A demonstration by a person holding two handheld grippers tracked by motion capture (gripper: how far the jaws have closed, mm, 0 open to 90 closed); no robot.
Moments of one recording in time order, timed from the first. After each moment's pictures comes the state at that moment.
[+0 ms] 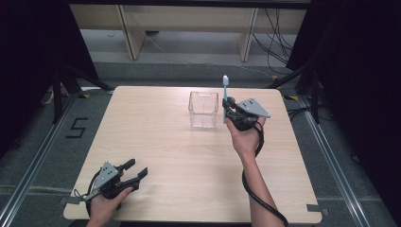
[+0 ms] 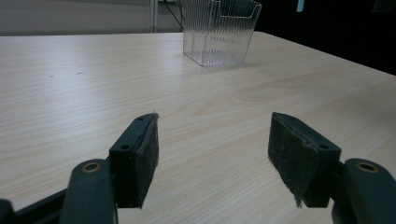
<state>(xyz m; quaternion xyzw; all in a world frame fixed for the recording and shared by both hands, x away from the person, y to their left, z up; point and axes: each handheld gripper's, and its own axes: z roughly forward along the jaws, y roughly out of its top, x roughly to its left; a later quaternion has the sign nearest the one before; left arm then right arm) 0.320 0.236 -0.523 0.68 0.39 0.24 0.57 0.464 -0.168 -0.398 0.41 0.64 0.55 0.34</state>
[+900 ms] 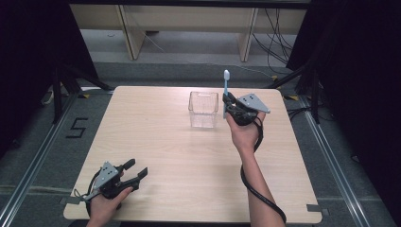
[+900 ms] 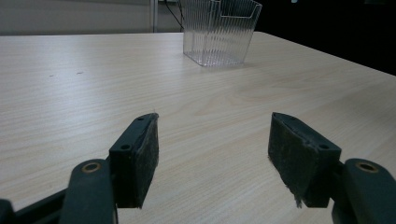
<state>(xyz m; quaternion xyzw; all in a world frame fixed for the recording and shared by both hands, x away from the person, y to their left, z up) 0.320 0.236 -0.523 0.68 0.39 0.24 0.57 0.475 -0.166 -0.390 0.41 0.63 0.56 0.35</state>
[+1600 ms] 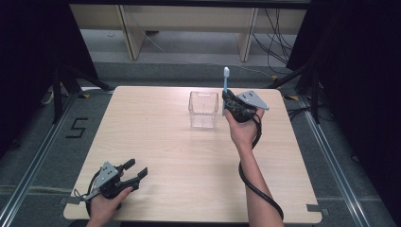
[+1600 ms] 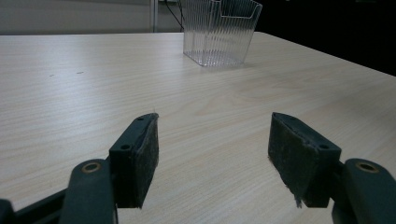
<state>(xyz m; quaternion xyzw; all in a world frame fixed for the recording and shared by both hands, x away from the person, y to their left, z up) 0.320 0.236 -0.523 0.68 0.39 0.24 0.58 0.485 -0.164 -0.389 0.42 0.62 0.57 0.34</state>
